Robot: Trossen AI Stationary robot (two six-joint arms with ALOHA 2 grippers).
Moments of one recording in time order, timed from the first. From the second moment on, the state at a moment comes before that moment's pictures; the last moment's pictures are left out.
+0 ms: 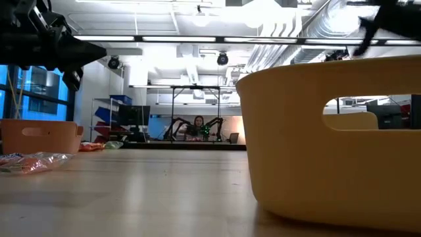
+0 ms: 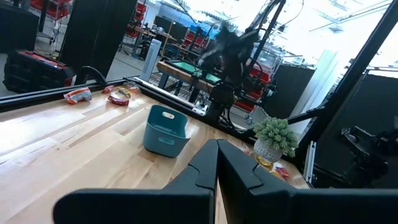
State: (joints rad) left arm -0.07 0.00 0.01 0.04 -0.24 -0.39; right arm -0.14 0.08 0.05 0.73 0.25 0.81
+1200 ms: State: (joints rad) left arm -0.10 0.27 0.21 0.27 -0.24 -0.48; right arm 0.27 1.74 1.13 -0.35 -0.49 0.80
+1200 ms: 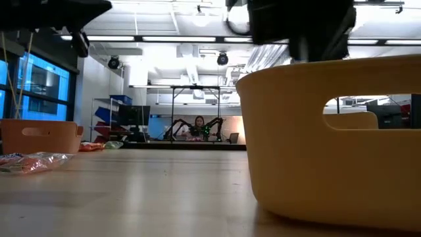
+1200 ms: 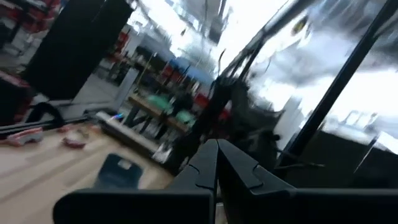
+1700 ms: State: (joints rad) left arm -0.10 0.56 0.46 0.02 -0.25 -0.39; right arm 0.22 2.06 1.50 -0.67 -0.36 0.46
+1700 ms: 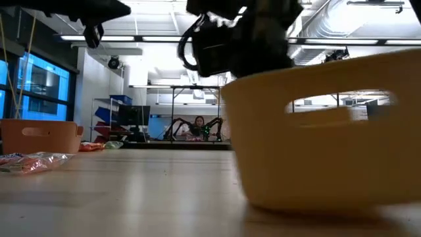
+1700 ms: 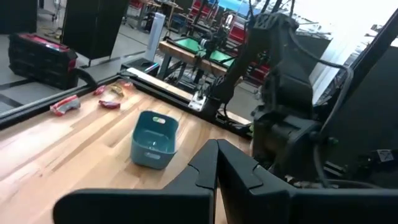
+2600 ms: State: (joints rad) left arm -0.12 0.62 0.71 -0.65 -0.12 -0.39; right arm -0.20 1.96 1.56 -0.66 -0.11 -0.03
